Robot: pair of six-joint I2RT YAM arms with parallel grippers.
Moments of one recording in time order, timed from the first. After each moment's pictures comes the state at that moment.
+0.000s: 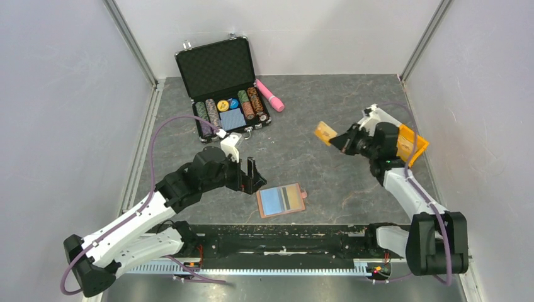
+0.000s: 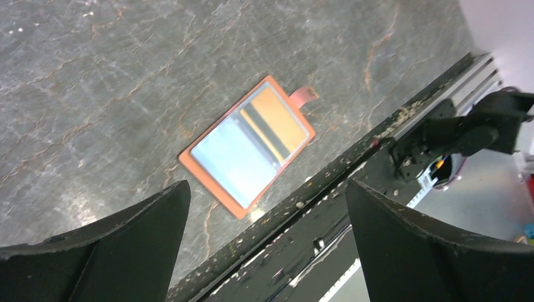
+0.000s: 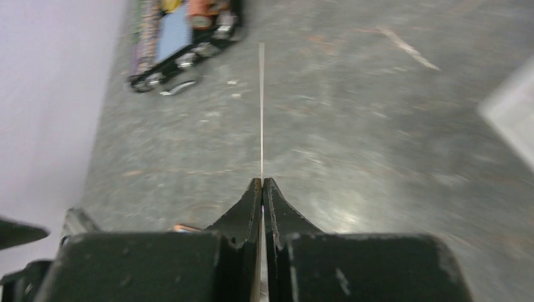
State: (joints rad) left arm -0.82 0.84 0.79 -0.48 0.06 -0.53; right arm 0.08 1.17 0.57 0.23 -0.56 0.51
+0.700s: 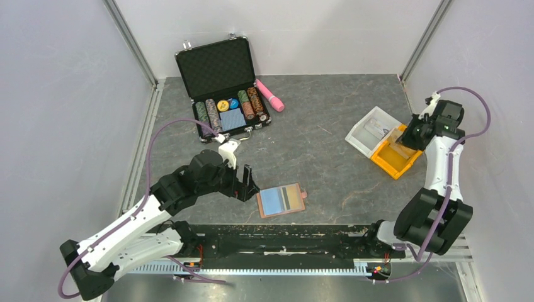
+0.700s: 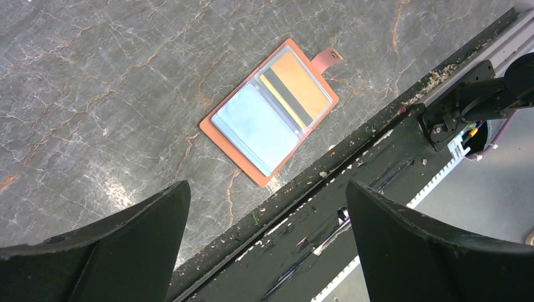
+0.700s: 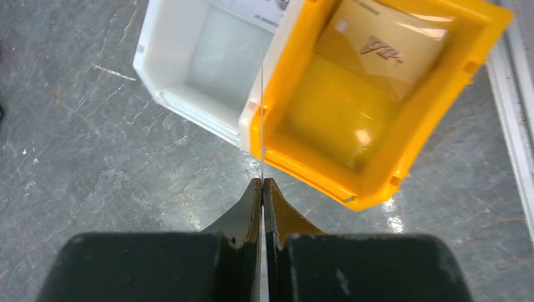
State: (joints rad) left arm -0.82 0.81 0.81 -0.65 0.05 -0.43; right arm -0.45 1.33 1.12 -0.69 -0.31 0.10
